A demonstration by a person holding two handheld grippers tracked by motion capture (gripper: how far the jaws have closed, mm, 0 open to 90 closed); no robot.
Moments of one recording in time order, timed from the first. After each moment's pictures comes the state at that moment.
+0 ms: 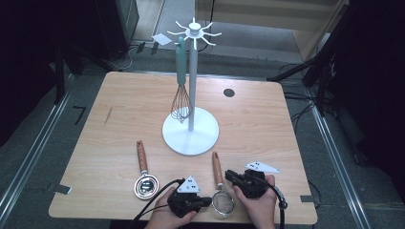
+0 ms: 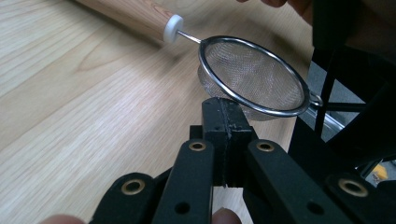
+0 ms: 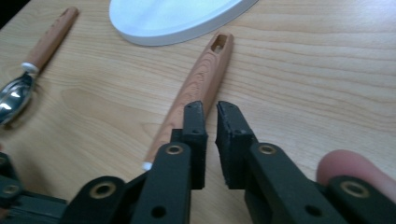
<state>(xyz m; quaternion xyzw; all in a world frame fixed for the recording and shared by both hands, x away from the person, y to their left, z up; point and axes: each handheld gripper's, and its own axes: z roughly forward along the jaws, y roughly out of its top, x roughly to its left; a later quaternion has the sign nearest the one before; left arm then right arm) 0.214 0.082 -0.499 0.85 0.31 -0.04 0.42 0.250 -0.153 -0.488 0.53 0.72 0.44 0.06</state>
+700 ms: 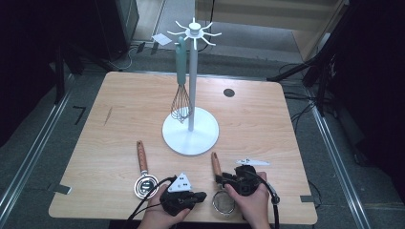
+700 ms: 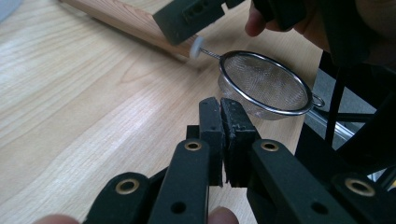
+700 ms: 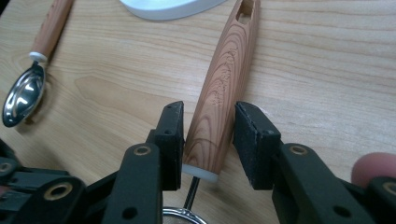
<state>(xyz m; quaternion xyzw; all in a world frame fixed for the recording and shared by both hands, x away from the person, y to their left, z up) 0.214 0.105 -0.485 0.84 0.31 -0.01 0.44 0.259 -0.131 -0.484 0.56 0.73 0.39 -0.01</state>
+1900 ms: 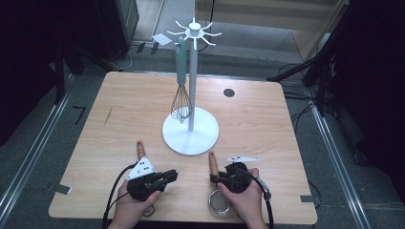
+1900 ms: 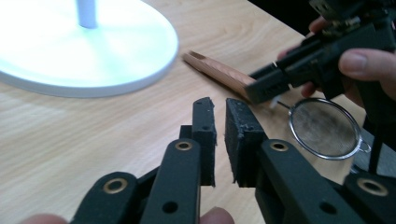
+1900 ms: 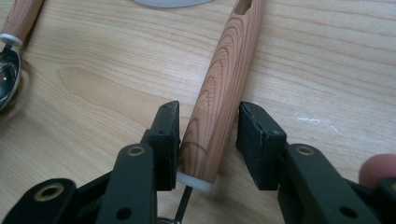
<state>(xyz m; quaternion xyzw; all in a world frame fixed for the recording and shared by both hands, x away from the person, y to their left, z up) 0.231 0.189 -0.457 0.77 0.39 0.08 0.50 0.267 -0.110 -0.485 0.55 0.76 0.35 0.01</state>
